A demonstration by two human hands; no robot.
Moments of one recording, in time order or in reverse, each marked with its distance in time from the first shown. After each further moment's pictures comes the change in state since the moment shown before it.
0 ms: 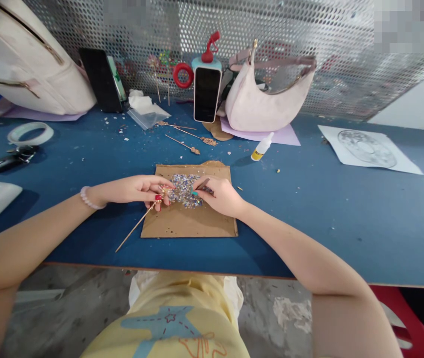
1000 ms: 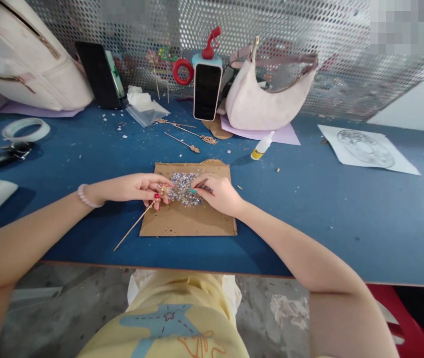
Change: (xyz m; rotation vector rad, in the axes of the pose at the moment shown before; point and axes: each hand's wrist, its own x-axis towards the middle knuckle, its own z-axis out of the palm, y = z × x) left_hand 0.001 -0.002 0.000 0.001 0.002 0.012; right_hand 0.003 -0.002 0.002 -0.008 0.022 -0.001
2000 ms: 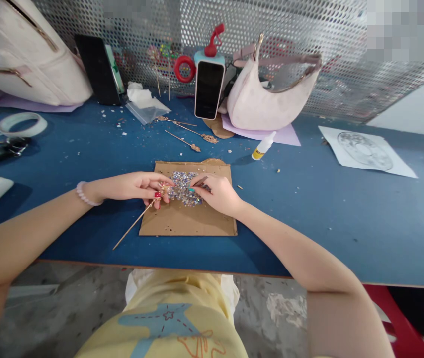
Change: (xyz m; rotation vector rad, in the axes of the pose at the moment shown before) left_hand 0.000 0.002 0.002 -0.002 0.000 -0.009; right_hand 0.003 -0.007 0.002 -0.028 -0.009 0.072
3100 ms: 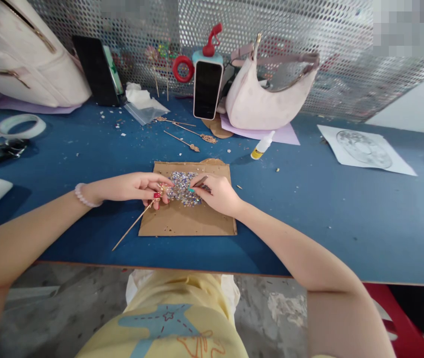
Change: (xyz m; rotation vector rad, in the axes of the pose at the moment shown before) left_hand 0.001 -0.005 -0.003 -0.012 -0.019 0.012; right_hand -0.002 0.004 0.001 0.001 0.010 -0.021
